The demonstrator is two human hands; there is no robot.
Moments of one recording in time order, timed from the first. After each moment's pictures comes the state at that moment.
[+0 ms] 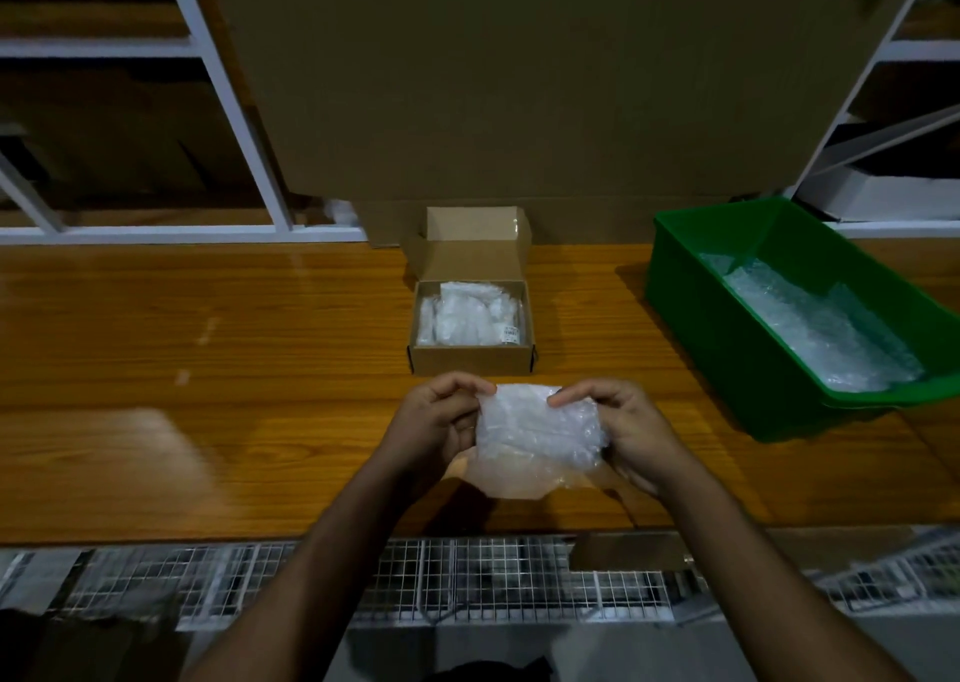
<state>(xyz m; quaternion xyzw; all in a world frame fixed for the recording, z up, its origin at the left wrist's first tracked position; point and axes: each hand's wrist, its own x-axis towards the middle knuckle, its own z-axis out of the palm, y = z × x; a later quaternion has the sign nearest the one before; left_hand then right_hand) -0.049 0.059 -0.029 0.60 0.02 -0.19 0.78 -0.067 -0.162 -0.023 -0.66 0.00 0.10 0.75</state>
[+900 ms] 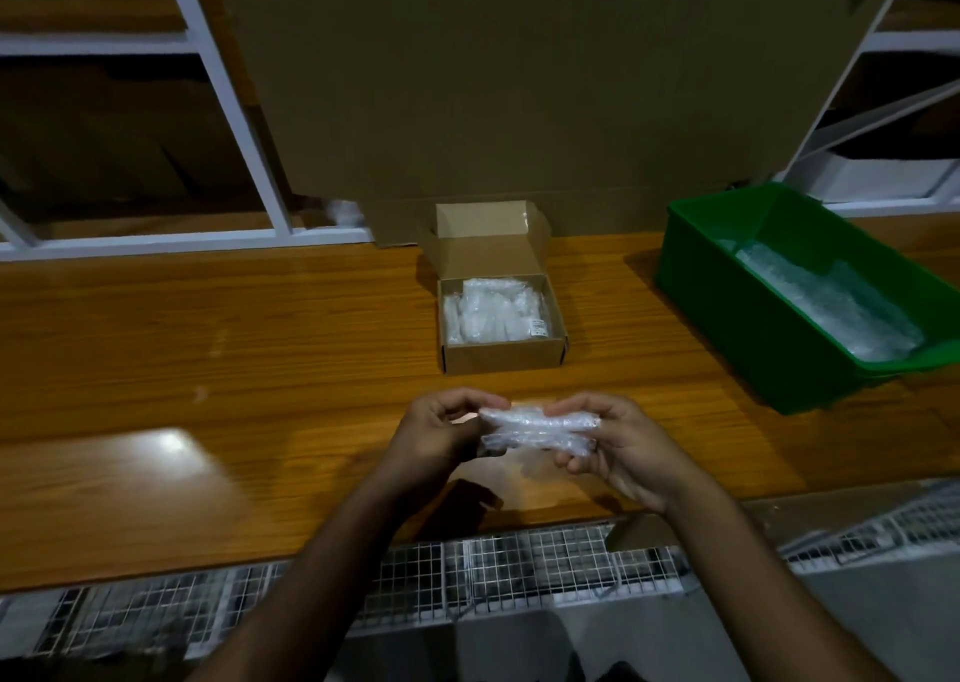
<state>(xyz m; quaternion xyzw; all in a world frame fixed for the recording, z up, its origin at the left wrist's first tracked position) -0.050 0.122 -0.039 0.63 -0.04 -0.19 0.75 -0.087 -0.097 -0.025 -0.56 0.08 0.17 0.81</state>
